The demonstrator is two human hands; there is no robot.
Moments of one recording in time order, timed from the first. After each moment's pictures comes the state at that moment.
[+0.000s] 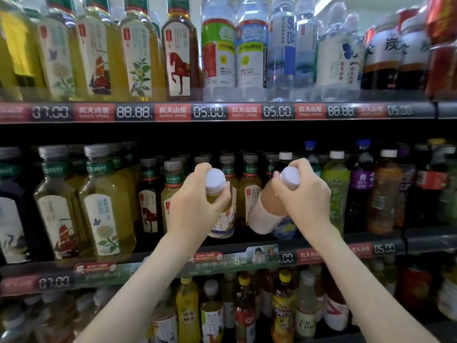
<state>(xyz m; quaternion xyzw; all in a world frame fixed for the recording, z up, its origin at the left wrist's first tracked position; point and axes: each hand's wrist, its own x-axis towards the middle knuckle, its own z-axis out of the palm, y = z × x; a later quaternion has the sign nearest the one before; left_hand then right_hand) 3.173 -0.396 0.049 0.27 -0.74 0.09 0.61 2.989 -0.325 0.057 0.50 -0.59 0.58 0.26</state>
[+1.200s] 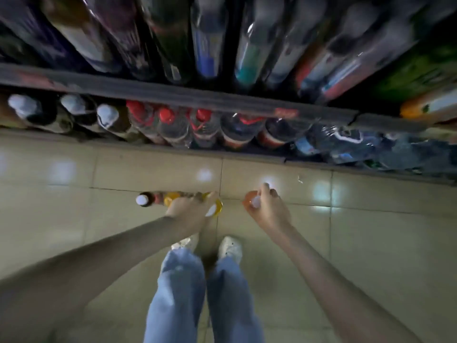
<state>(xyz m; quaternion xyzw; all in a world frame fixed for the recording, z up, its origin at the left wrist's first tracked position) 3.094 -0.217 -0.662 0.40 -0.84 -0.25 -0.25 2.901 -0.157 -0.677 0.47 -0.81 -0.04 -0.34</state>
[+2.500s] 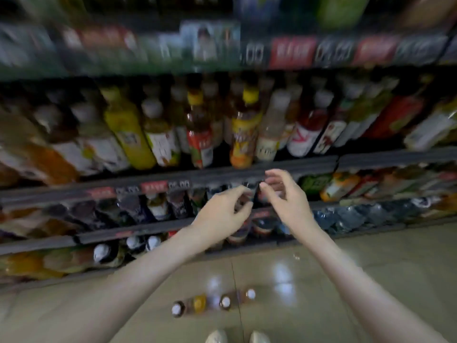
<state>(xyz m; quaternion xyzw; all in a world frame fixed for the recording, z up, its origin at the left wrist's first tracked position) 3.081 -0.298 -0.264 0.35 -0.85 -0.38 0.12 2.927 -0.229 -0.266 0.45 -0.73 0.46 -0.25</state>
